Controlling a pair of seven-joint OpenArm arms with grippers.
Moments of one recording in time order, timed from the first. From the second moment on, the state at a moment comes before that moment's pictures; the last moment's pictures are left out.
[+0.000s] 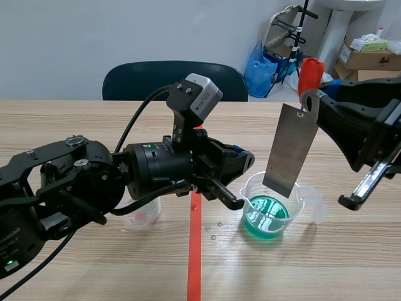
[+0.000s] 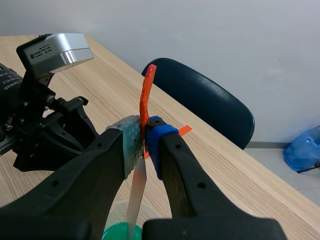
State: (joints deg) left arm -12.0 -22.9 46.3 88.4 -36.4 -19.1 8.4; right arm -31.6 38.6 5.8 114.7 14.3 28.0 20.5
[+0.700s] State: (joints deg) left arm 17.4 -53.5 13.4 102.2 -34.6 -21.7 -1.7; right arm -31.6 38.6 5.8 114.7 14.3 28.0 20.7
